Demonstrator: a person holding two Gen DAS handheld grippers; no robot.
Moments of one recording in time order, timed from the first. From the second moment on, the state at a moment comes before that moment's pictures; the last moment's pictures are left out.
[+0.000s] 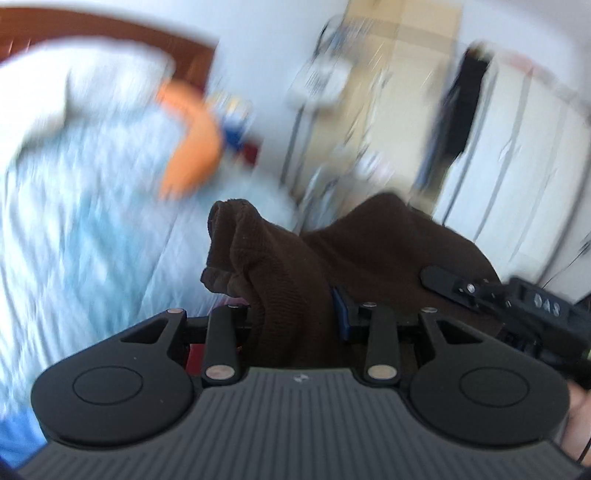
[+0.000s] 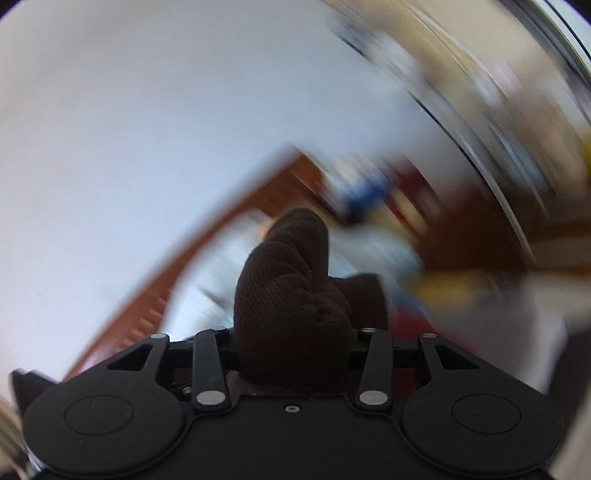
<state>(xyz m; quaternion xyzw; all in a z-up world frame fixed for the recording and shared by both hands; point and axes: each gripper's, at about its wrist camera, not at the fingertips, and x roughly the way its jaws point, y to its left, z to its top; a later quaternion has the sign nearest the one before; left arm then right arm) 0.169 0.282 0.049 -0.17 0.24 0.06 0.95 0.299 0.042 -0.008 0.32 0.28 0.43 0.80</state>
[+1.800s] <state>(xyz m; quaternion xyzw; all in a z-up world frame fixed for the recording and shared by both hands) 0.182 0.214 0.027 -0.11 0.23 0.16 0.95 0.281 0.004 -0.015 0.16 0.23 0.31 0.91</state>
